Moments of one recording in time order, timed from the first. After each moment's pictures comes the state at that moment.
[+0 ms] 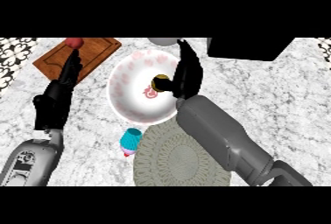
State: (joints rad) left arm -0.30 0.29 -0.09 -1.56 -0.08 0.20 0.16; right arm -1.02 0.00 0.69 -0.62 0.44 -1.08 0.68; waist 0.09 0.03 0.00
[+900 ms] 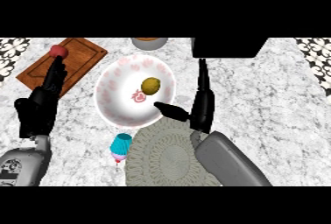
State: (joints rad) left arm -0.23 0.30 -0.02 -1.58 -0.08 0.19 0.17; right arm -0.58 -0.05 0.58 -1.13 0.16 -1.06 0.17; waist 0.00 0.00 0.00
